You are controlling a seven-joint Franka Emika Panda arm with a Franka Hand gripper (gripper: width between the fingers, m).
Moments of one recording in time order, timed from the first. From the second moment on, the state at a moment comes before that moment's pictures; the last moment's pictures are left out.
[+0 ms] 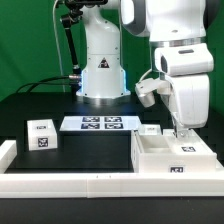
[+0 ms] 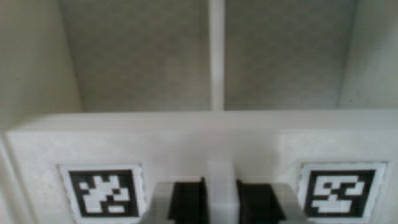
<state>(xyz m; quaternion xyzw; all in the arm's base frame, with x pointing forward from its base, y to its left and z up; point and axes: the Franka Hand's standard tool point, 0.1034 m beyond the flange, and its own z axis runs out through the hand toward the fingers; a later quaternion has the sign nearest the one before) 0.581 0.105 0.062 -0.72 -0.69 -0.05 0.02</state>
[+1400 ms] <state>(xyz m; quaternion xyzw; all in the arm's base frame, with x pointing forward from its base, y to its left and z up) 0.448 0.087 0.082 -0.76 -0.65 -0.03 0.00</state>
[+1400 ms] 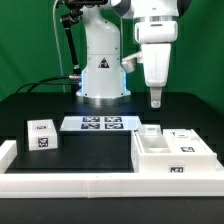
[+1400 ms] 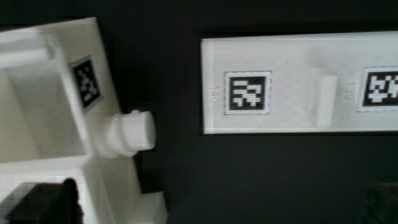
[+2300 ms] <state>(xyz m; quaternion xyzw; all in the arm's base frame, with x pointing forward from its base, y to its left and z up) 0.424 0.087 0.033 -0.76 -0.64 -0.02 0.03</state>
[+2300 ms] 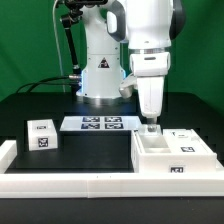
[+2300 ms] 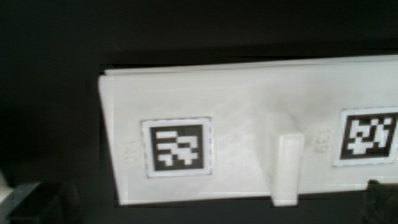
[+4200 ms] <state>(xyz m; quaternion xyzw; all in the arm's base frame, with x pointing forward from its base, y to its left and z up) 0.414 0.086 0.014 -0.77 -0.64 -0.02 0.04</state>
